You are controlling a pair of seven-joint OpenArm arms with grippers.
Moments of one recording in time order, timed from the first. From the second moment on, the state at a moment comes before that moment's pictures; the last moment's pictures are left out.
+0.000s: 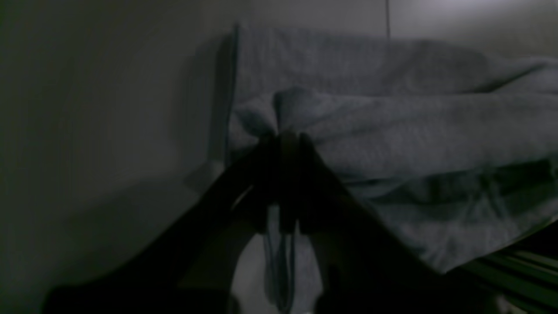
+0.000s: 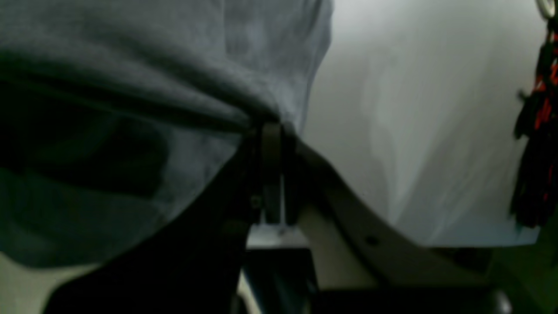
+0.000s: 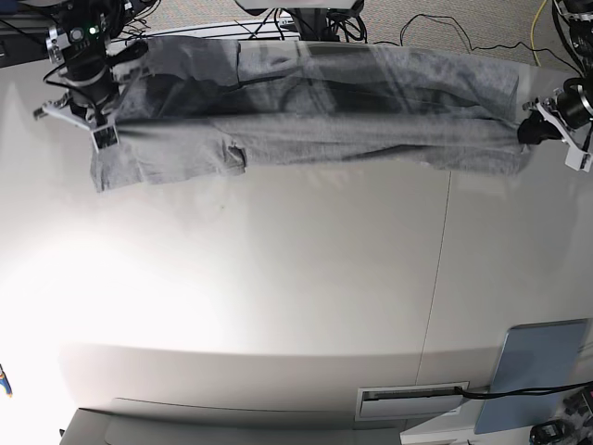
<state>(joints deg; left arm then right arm) 19.0 -31.4 -33.1 78.2 -53.5 -41.4 56.5 -37.5 24.7 12.1 128.7 -1.7 8.9 -60.0</state>
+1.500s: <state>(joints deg) 19.1 -31.4 -33.1 78.2 -53.3 -41.0 57.5 -35.1 24.9 12.2 128.7 -10.6 12.5 -48.7</state>
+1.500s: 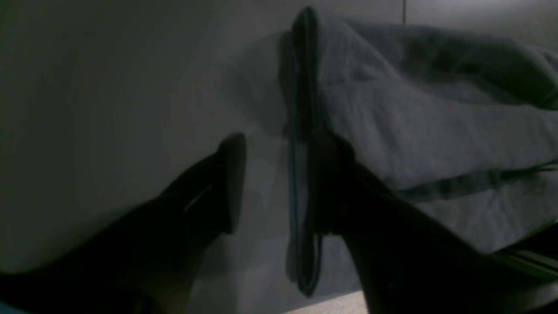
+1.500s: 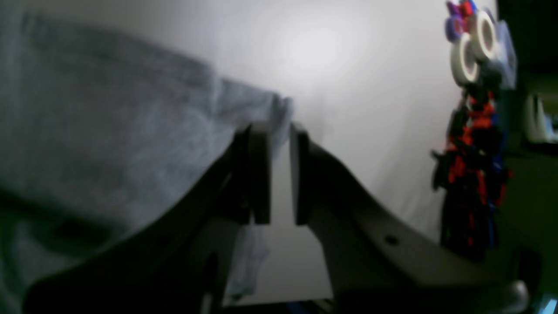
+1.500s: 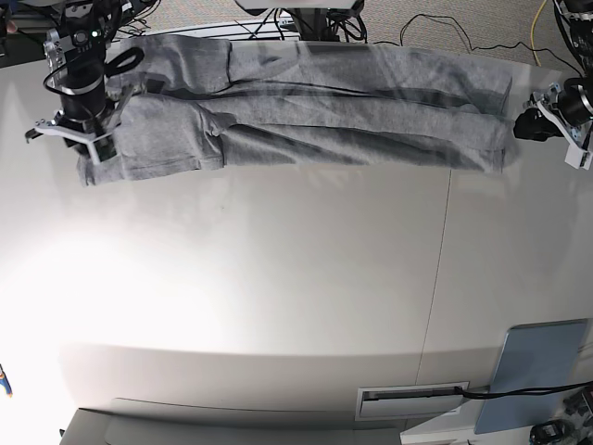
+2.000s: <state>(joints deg) 15.1 -31.1 -33.1 78.2 -62.6 -43.1 62.1 -35.0 24.8 12.2 128.7 -10.6 12.4 -48.5</state>
